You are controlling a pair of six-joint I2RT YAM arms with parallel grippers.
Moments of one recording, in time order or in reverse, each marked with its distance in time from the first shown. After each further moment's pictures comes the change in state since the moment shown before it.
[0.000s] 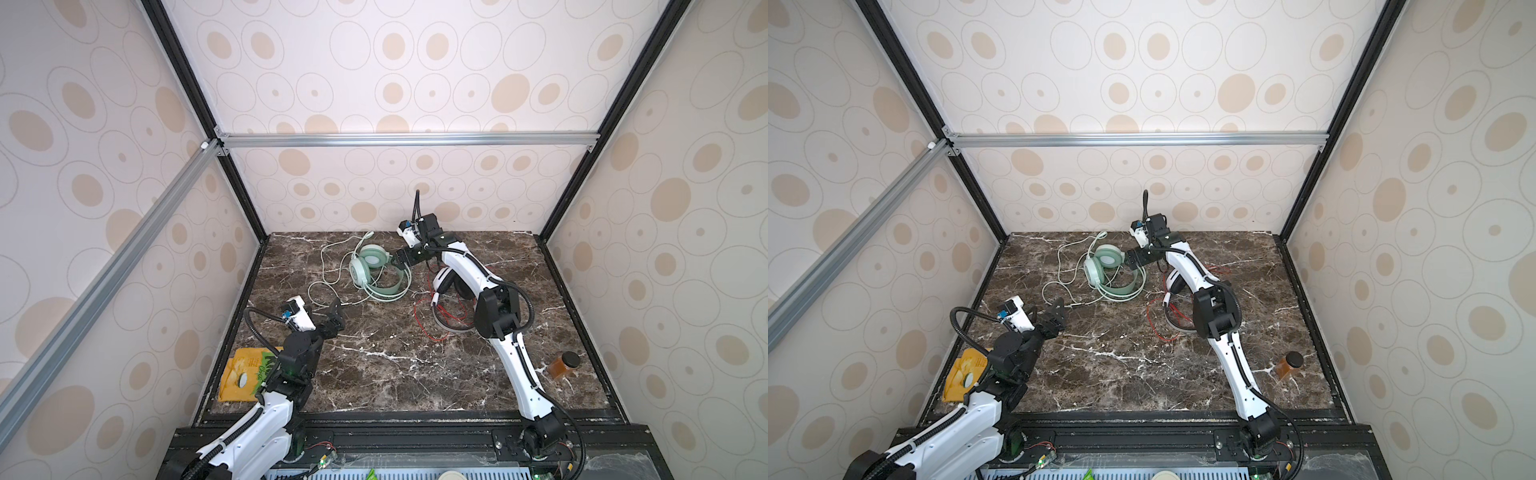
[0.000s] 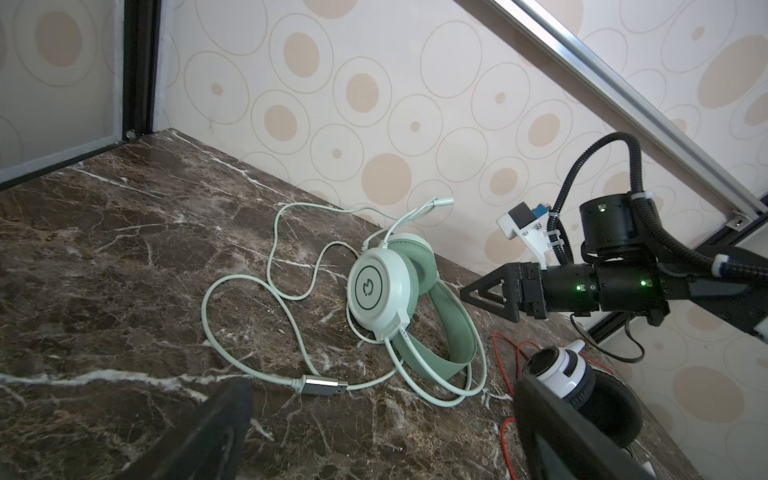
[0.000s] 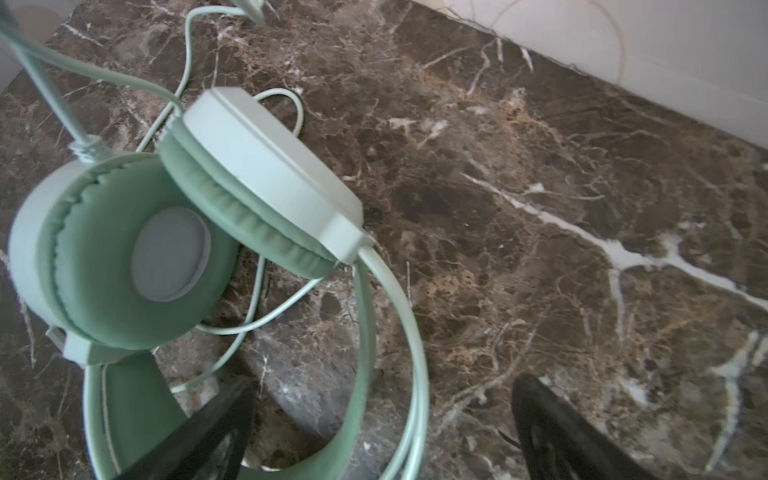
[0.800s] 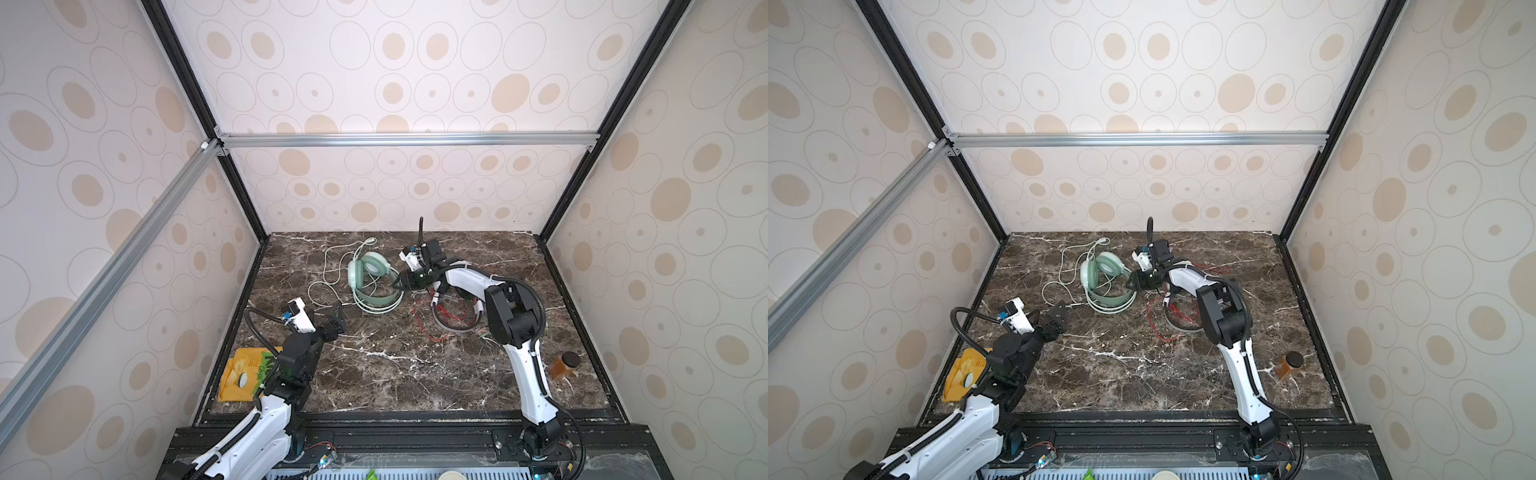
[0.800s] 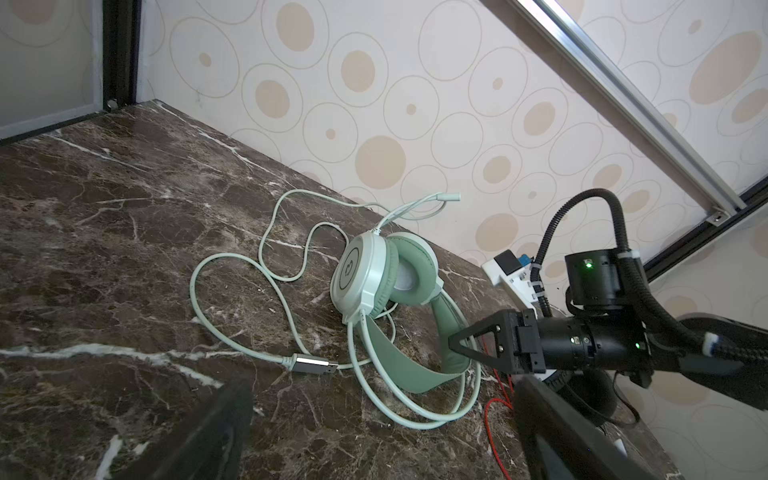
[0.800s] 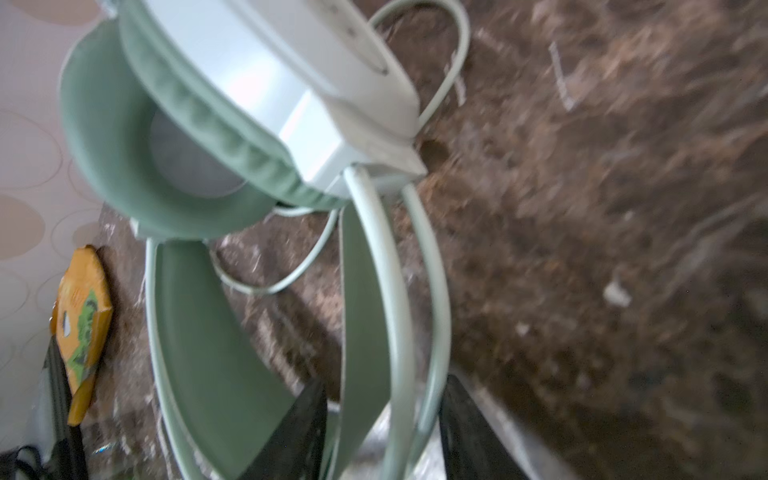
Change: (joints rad) left arm 0.000 -0.069 -0.003 -0.085 0.035 -0.051; right arm 0.058 -0.340 -0.784 0.401 -0.211 0.326
